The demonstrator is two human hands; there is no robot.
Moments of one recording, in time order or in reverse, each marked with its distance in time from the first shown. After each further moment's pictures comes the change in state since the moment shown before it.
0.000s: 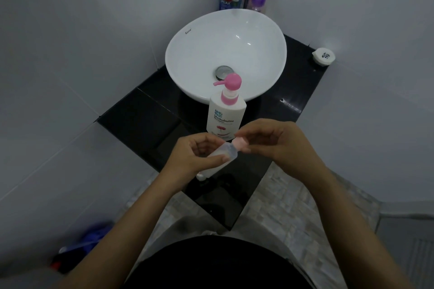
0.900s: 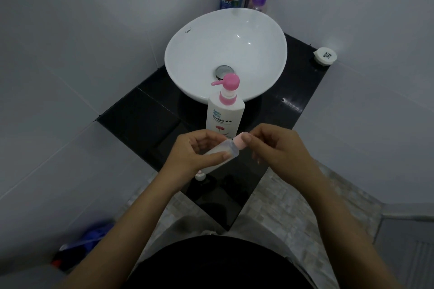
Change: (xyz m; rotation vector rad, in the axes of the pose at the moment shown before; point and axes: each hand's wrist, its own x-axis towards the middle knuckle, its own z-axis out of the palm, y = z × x) left_hand 0.000 0.010 0.005 0.033 0.013 0.011; right_hand -0.006 0.003 0.005 -0.098 0.121 0.103
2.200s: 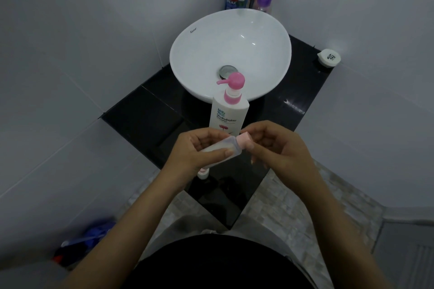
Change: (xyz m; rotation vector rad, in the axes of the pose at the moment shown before) left_hand -0.006 0.005 0.000 -0.061 0.041 0.019; right_hand -0.012 -0.013 0.009 0.263 0.003 -0.062
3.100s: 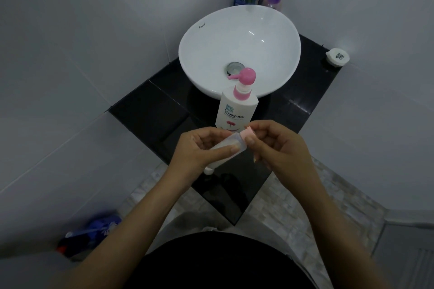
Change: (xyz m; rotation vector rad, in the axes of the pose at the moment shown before) left_hand -0.009 -0.006 -0.002 -0.023 0.101 -0.015; right_hand 0.000 0.007 0.018 -0.024 0.086 0.023
